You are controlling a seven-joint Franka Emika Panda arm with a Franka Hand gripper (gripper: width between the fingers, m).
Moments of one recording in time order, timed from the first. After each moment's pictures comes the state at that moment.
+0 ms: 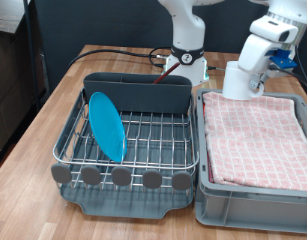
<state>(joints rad) 0.36 -0.14 0.02 -2.51 -0.50 2.45 0.69</state>
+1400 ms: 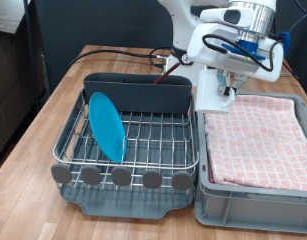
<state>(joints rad) 0.25 0.00 -0.12 -2.33 -0.56 2.68 0.97</state>
